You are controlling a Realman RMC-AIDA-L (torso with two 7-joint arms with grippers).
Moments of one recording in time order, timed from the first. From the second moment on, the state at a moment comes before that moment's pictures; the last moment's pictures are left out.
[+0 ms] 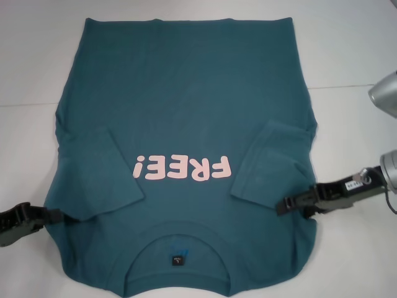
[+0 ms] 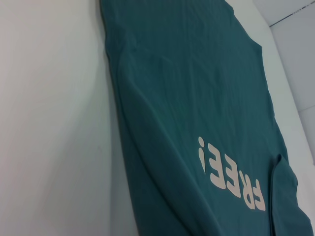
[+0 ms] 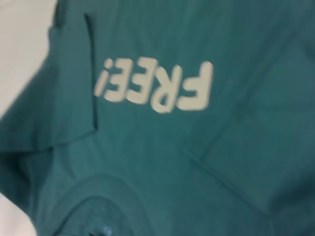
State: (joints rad) left arm -0.48 -2.07 0.41 0.78 2.34 1.48 -2.35; right arm 0.74 1.96 -0.73 -0.58 -2.45 -1.46 2.43
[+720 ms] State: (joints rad) left arm -0.48 -2.07 0.41 0.78 2.34 1.49 -2.35; right arm 0.69 1.89 -0.73 -0.59 -2.44 -1.50 2.44
